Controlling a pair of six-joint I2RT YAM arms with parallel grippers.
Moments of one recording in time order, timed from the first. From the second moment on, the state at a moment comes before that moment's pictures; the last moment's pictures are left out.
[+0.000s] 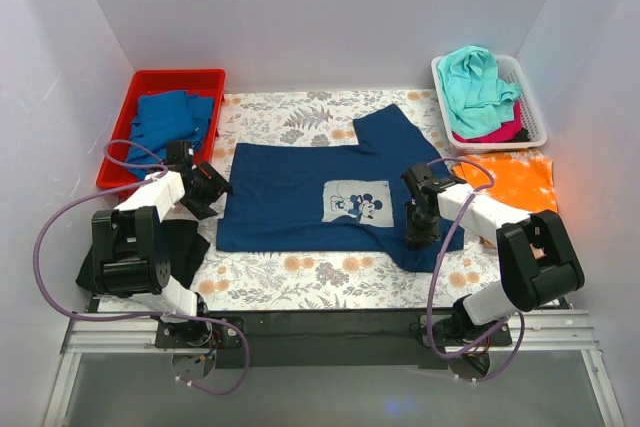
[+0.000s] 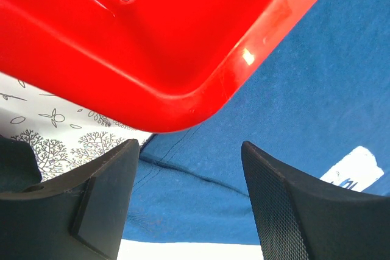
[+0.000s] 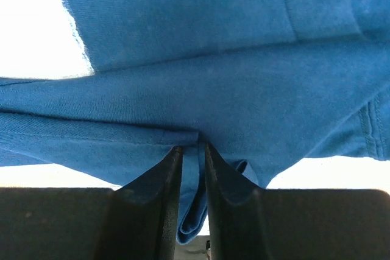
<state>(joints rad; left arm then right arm) 0.09 1.56 0.92 -0.49 0.15 -0.72 0.42 1.47 0.81 -0.75 0.04 0.50</state>
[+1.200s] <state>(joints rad) 0.09 1.55 0.92 -0.49 0.15 -0.72 0.42 1.45 0.89 -0.76 0.06 0.45</state>
